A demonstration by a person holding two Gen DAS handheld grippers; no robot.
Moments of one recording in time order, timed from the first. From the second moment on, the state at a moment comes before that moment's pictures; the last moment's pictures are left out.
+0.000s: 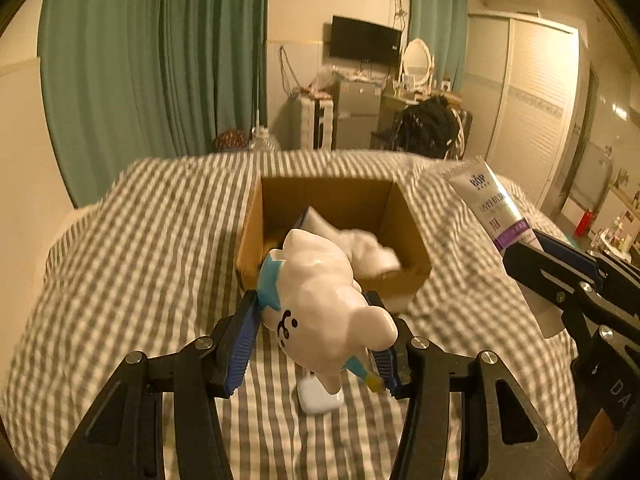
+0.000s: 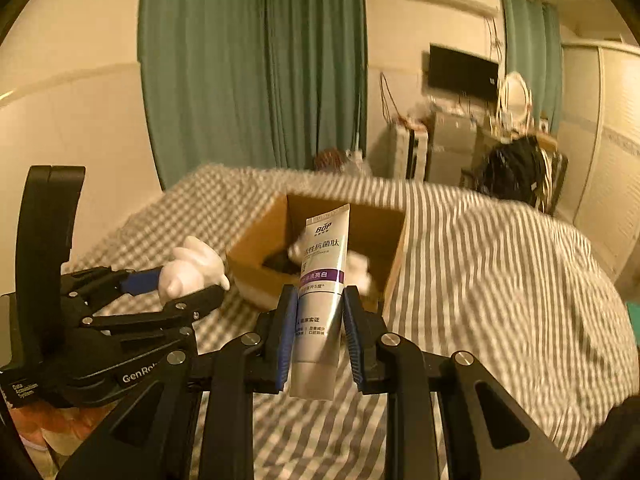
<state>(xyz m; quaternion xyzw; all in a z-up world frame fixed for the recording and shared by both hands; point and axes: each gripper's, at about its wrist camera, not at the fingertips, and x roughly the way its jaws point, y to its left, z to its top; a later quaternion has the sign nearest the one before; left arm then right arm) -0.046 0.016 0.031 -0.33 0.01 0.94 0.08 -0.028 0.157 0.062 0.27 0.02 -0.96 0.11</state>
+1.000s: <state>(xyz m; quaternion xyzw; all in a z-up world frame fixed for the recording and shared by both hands) -0.276 0.049 -0.015 -0.38 0.08 0.91 0.10 -0.261 0.160 0.046 0.29 0.01 -0.95 0.14</state>
